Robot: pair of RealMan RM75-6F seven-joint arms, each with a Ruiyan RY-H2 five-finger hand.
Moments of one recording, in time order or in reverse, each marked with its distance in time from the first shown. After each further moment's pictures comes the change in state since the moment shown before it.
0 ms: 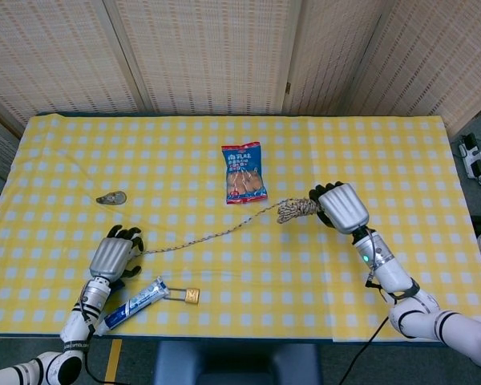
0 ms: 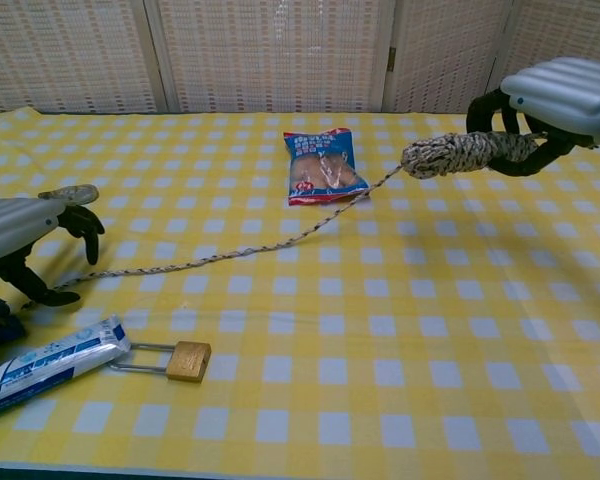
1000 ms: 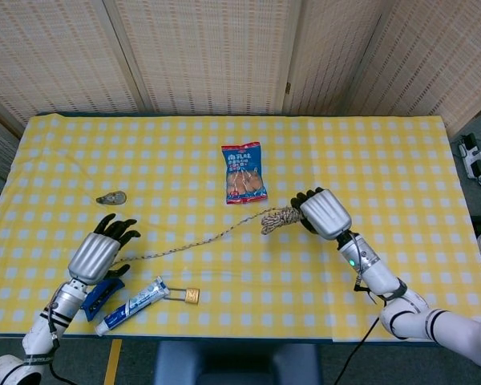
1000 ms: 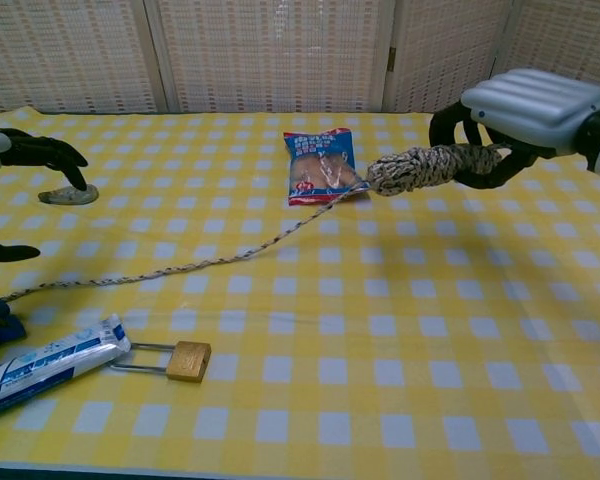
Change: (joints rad) left arm 0.048 0.248 0.017 -0.168 0.311 0.062 -0.158; right arm 0.035 -0.018 -0.012 -0.039 -0.040 -0.016 -0.018
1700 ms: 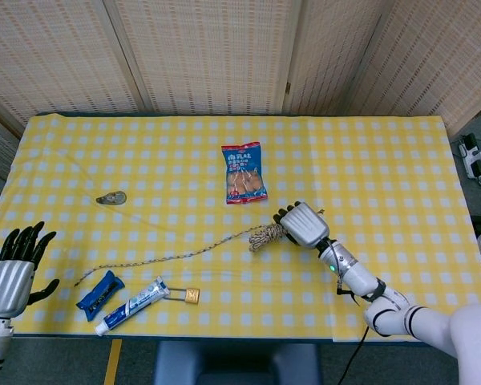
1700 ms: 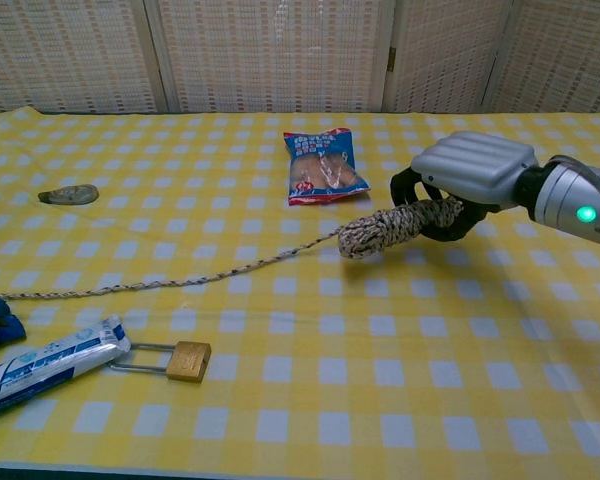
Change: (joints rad) left arm 0.276 0.158 0.040 -0.025 0.022 0.328 -0.069; right arm 0.056 -0.112 -0.037 0.104 -0.036 -0.109 0.002
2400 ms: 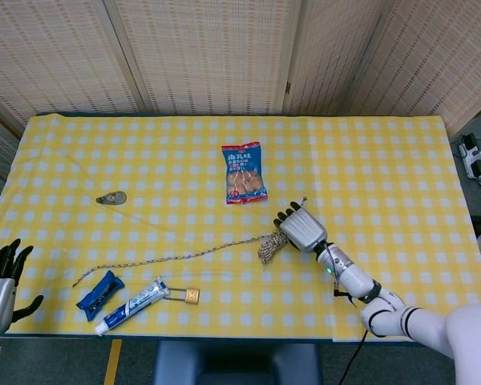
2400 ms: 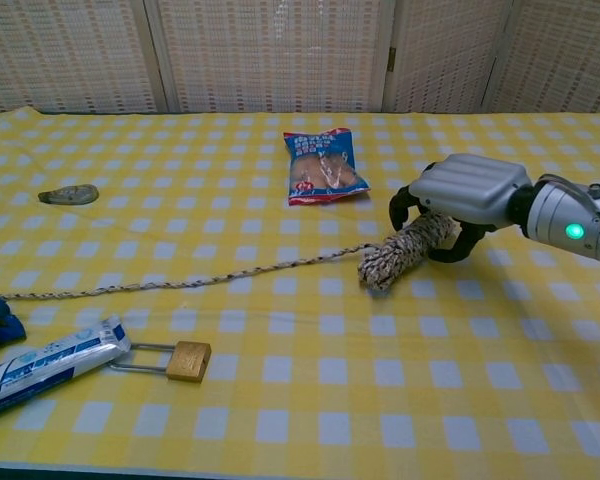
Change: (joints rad) left arm 0.094 -0.016 0.032 -0.006 -0.079 0.047 0.011; right arm 0.001 -0.026 0.010 0.004 0.056 -0.111 -0.104
